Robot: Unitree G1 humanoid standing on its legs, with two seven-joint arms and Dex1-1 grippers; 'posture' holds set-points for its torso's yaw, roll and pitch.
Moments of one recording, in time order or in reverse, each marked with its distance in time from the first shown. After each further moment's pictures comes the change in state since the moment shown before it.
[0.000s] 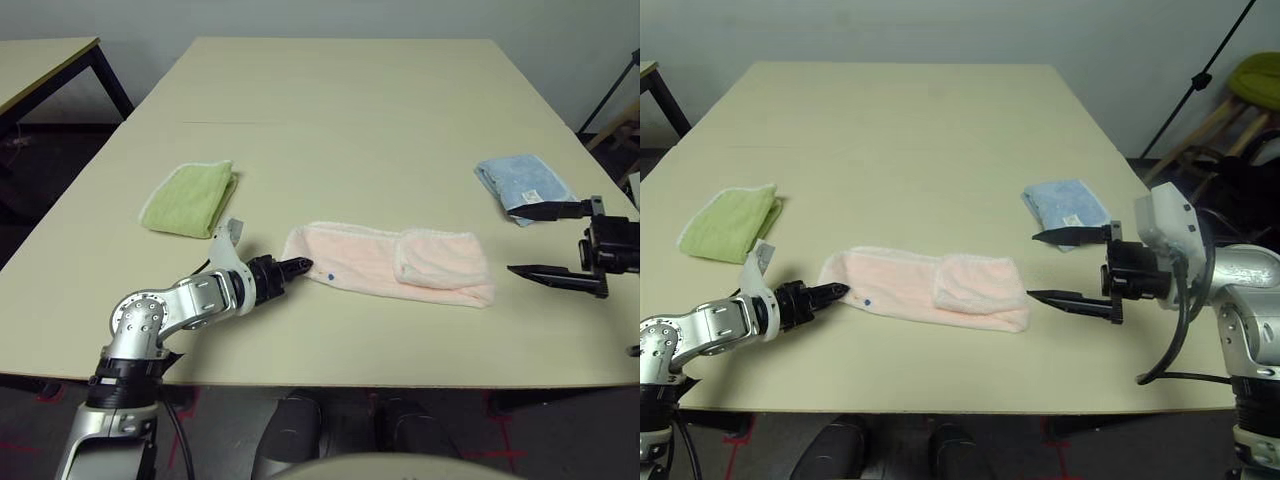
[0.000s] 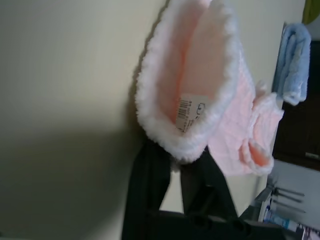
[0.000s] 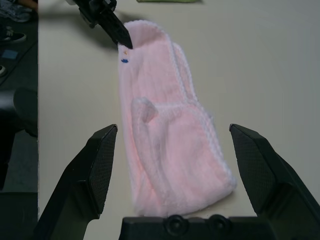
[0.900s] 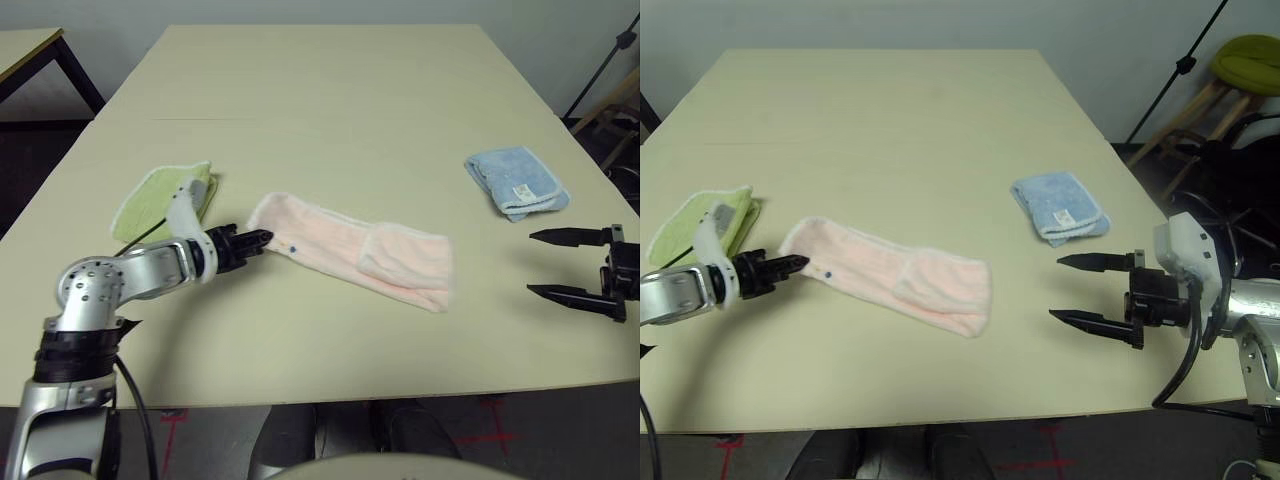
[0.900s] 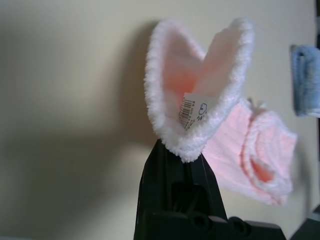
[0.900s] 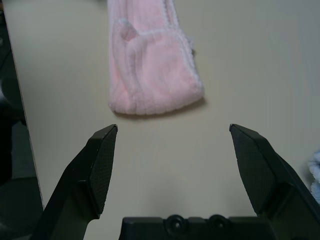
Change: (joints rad) left arm -0.060 0.247 0.145 0.015 0.269 0.069 -0.327; right arm 0.114 -0.007 -0.055 0.079 -0.014 -0.060 0.007
